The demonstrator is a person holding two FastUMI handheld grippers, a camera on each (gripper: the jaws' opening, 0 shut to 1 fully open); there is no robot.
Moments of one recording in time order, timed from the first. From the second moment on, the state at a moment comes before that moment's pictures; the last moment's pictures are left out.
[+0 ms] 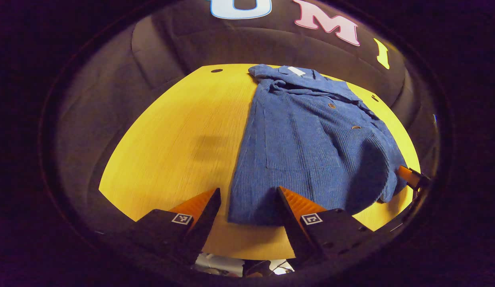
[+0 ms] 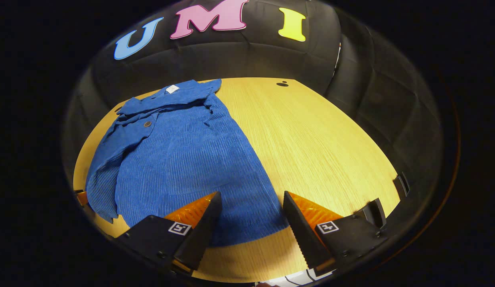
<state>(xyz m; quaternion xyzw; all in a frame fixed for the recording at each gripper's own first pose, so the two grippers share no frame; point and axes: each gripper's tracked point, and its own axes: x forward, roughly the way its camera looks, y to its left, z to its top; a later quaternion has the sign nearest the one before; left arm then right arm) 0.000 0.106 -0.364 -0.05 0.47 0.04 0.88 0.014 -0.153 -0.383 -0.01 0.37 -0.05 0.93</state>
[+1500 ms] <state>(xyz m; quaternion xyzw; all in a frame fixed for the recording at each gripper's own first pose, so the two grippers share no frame) 0.198 0.080 -0.233 -0.19 0.30 -0.07 0.93 0.199 -0.040 -0.234 0.11 0.24 0.11 0.96</state>
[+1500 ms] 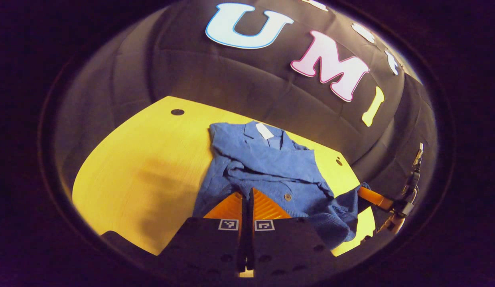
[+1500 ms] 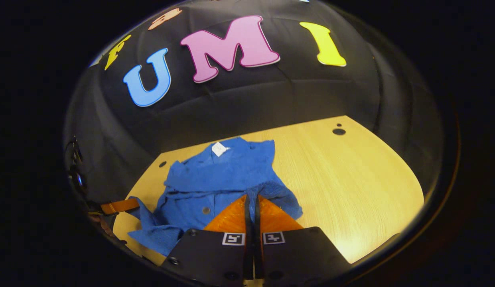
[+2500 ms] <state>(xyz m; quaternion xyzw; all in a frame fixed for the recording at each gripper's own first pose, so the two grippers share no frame) 0.466 0.136 -0.205 -0.05 0.13 0.04 0.99 0.449 -0.051 -0.198 0.03 0.08 0.04 1.00</state>
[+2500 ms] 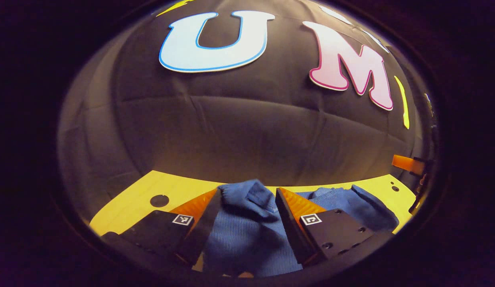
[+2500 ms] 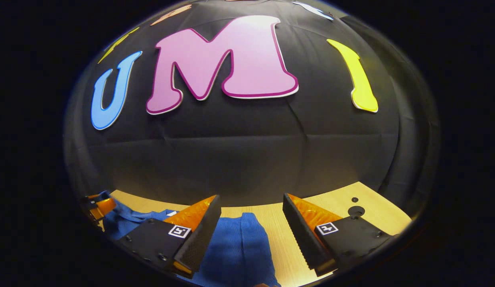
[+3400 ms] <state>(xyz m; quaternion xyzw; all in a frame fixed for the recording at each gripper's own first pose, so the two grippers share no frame) 0.023 0.092 0.011 -0.02 -0.04 0.07 1.00 0.046 -0.011 -0.011 0.00 -0.01 0.11 0.99</state>
